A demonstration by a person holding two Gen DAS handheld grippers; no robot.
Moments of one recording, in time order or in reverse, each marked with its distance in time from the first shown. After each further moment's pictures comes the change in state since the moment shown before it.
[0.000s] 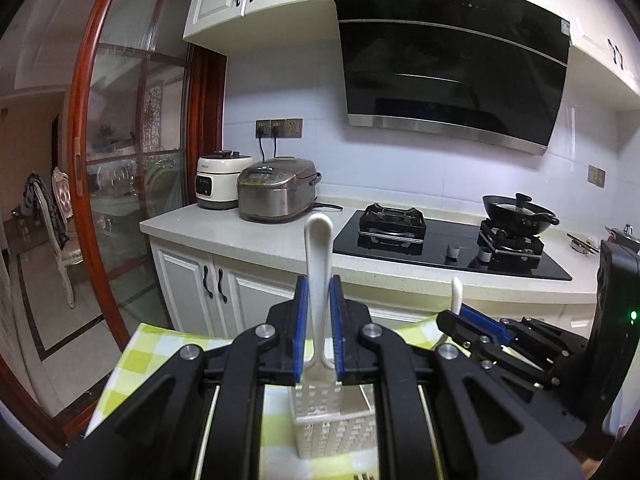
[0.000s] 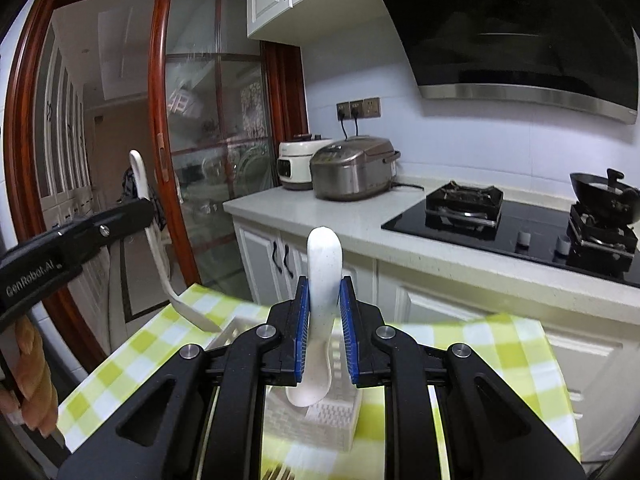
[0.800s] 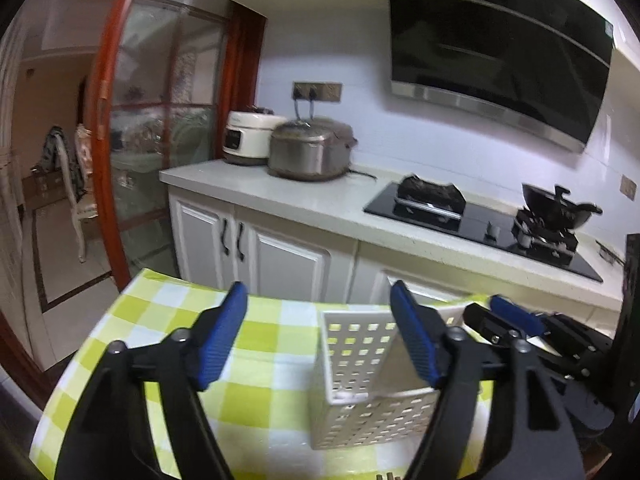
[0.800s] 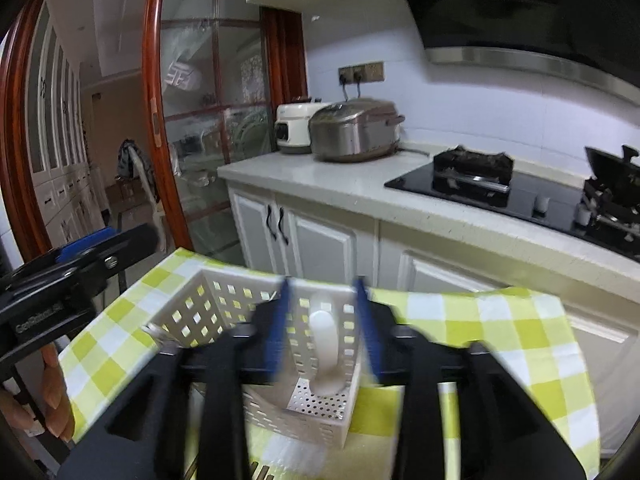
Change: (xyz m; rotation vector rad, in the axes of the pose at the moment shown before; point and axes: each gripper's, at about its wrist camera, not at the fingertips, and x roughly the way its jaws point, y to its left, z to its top) left arm 0.041 0.043 -0.072 -0.118 0.053 0.102; right arm 0.041 -0.008 -0.040 -0.008 0.088 -0.002
